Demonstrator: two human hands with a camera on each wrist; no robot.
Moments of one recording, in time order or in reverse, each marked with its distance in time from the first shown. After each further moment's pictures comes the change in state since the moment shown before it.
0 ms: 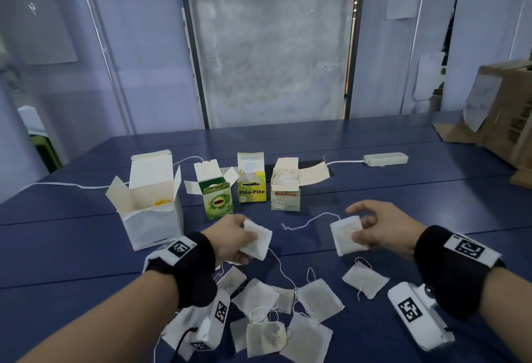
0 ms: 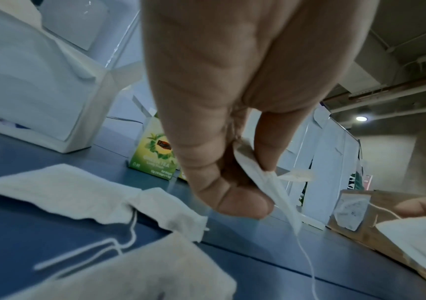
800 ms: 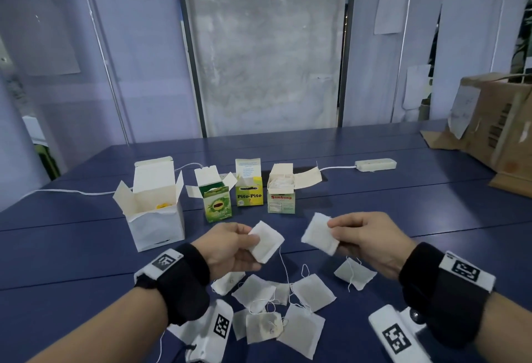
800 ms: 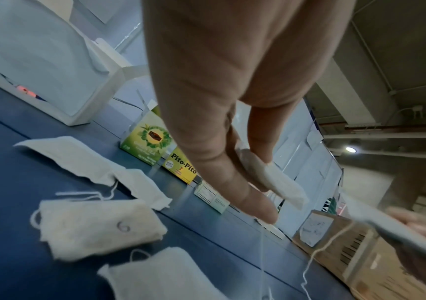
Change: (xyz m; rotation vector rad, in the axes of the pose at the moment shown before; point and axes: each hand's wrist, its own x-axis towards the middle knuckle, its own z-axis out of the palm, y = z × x) left_hand -0.040 0.003 0.005 -0.435 -0.114 -0.060; right_hand -0.052 -0.027 0.037 0.565 0.125 0.021
